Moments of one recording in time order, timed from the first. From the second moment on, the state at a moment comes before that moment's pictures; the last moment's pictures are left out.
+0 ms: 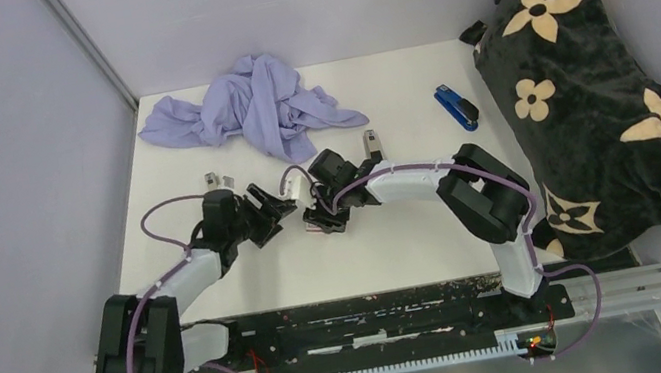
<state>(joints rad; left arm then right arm) -0.21 1.26 0.40 0.18 0.35 -0.92 0.87 1.99 1.30 -0.29 -0.28 -0.42</state>
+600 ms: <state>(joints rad) -0.33 1.21 0.49 -0.10 0.12 -0.89 0.85 1.94 1.20 -0.20 -0.27 -0.35</state>
